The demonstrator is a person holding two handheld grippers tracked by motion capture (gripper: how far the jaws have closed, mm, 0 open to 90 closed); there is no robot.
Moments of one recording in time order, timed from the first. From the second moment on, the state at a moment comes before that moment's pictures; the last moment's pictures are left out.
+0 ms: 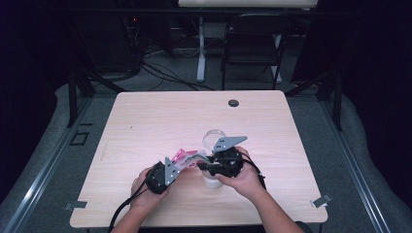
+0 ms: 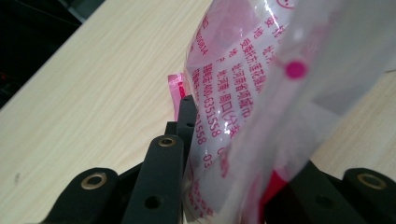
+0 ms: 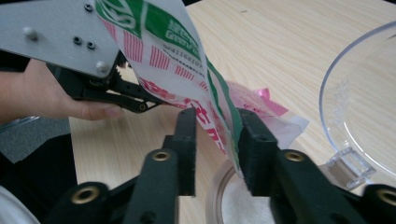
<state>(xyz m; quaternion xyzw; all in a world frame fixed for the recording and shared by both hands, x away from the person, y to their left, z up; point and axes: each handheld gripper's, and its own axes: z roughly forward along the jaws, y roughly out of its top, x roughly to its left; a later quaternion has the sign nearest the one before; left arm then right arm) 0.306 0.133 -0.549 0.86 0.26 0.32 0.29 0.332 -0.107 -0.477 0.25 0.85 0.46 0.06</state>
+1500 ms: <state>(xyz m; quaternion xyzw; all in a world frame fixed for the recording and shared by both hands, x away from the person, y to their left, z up) 0.347 0.243 -0.535 0.77 0.46 0.32 0.29 0.335 -0.129 -0.461 0.29 0.80 0.51 0.10</state>
